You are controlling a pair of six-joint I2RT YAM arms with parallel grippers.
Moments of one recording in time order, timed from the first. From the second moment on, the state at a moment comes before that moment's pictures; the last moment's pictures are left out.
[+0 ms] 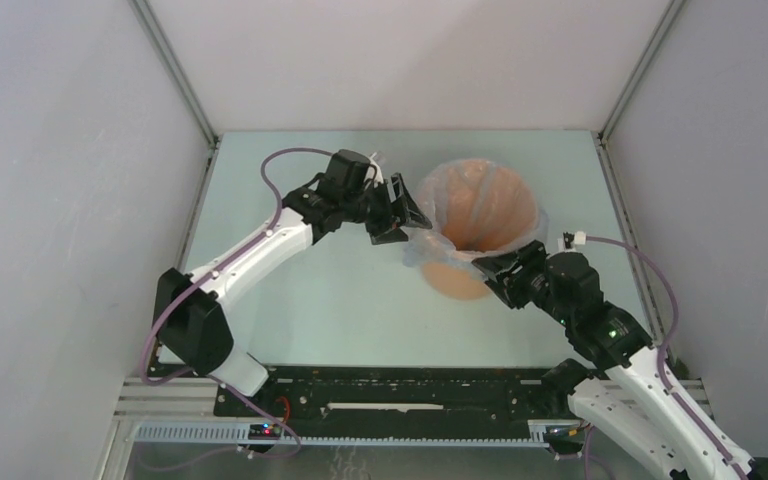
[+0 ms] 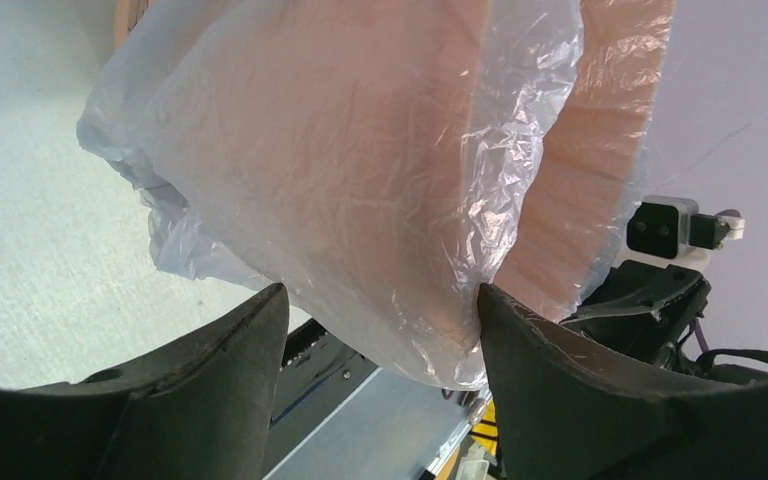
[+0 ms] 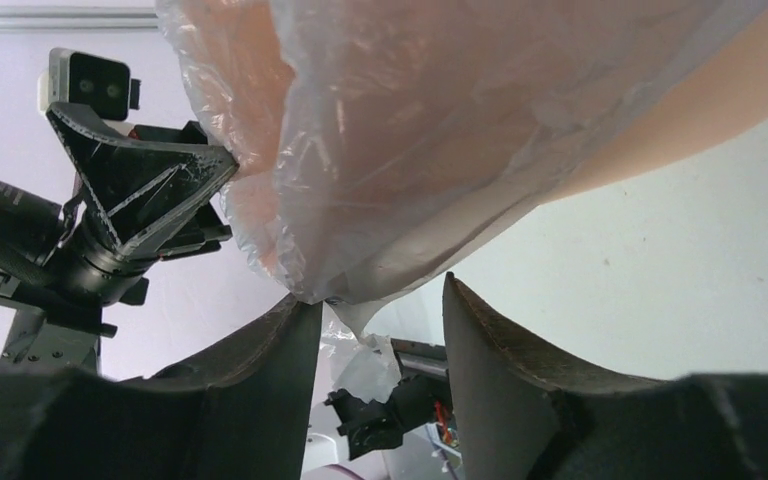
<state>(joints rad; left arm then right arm) -0.62 1.53 1.34 -0.48 0.44 -0.92 0.55 0.58 0.67 -0.56 0.03 1.38</state>
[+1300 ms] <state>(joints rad) -0.62 1.42 1.38 -0.52 0.39 -0.80 0.47 0.61 1.16 -0.93 0.14 0.72</state>
